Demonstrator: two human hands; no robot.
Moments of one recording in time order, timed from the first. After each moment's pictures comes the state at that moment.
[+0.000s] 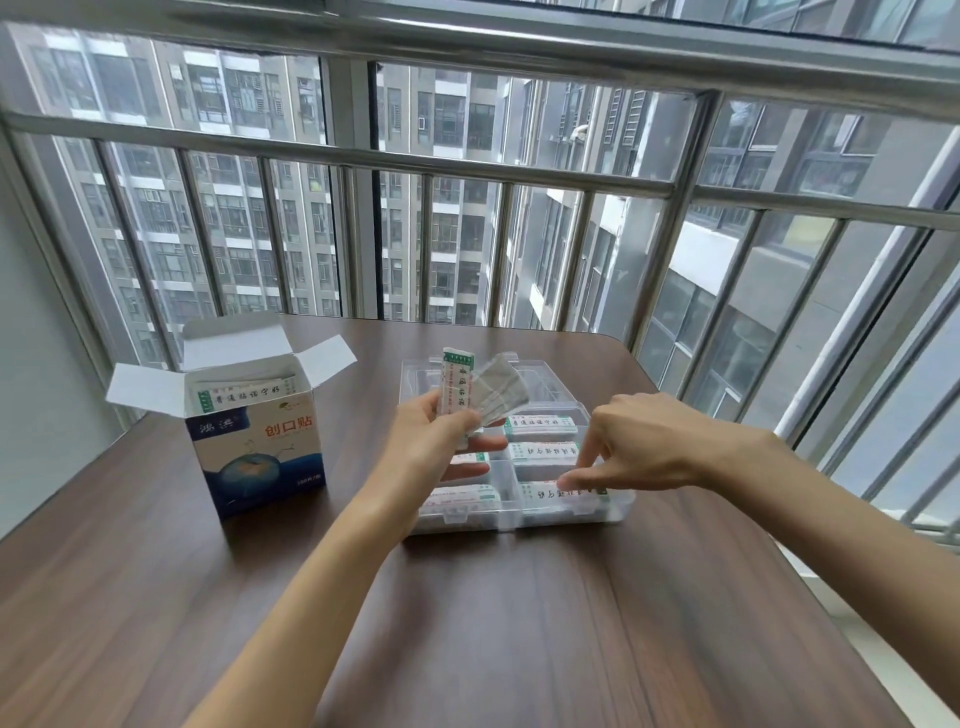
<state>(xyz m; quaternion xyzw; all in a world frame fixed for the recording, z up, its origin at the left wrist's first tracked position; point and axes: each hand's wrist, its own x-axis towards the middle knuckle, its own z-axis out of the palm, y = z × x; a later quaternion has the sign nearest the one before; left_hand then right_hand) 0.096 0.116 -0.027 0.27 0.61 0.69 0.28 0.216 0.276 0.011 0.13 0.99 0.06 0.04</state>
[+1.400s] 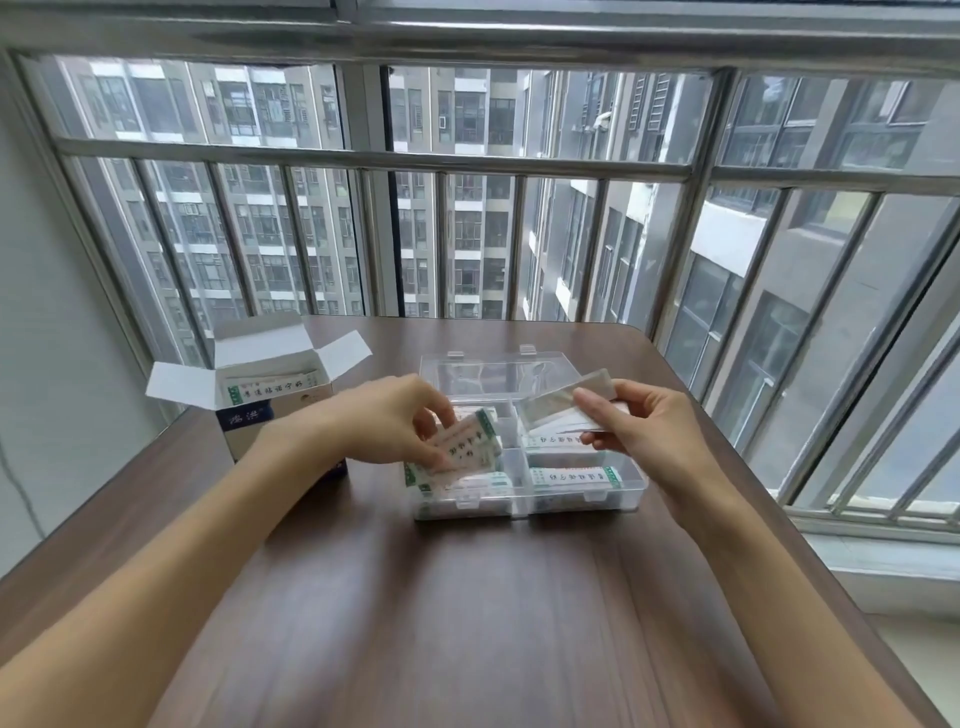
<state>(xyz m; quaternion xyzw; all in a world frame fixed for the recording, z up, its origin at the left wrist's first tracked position) 0.044 0.090 0.004 0.51 0.82 0.15 0.19 0.222 0.249 -0.025 0.23 0.67 -0.62 -0.32</state>
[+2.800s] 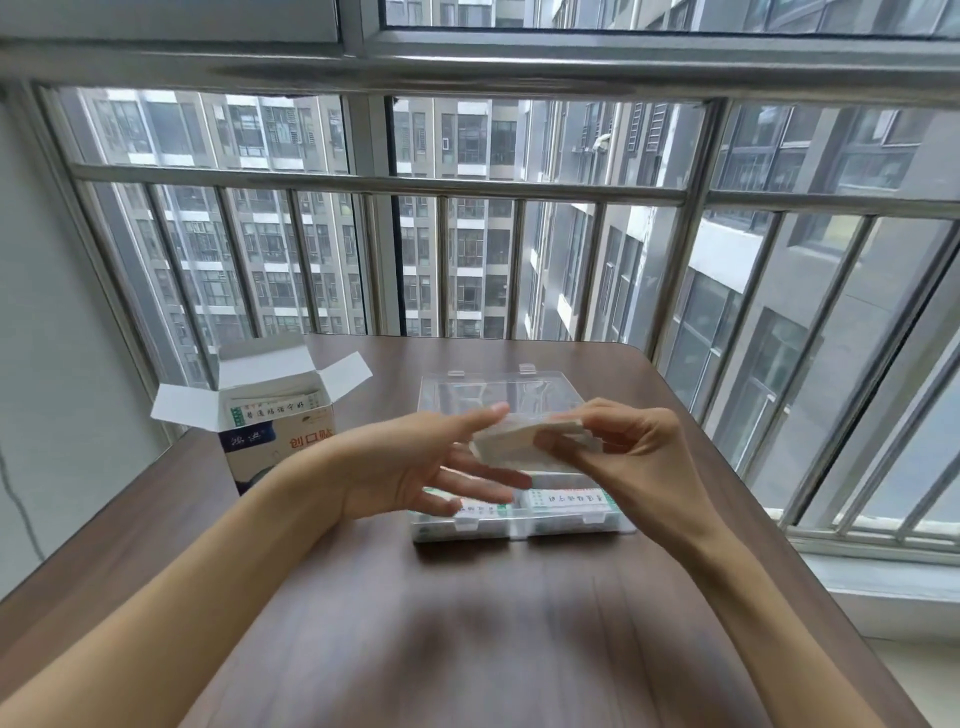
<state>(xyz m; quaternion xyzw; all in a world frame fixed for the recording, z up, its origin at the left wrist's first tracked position) 0.090 0.091 0.018 0.28 0.67 0.46 0.52 0.226 0.232 -0.023 0.02 0.77 -0.51 -0.37</state>
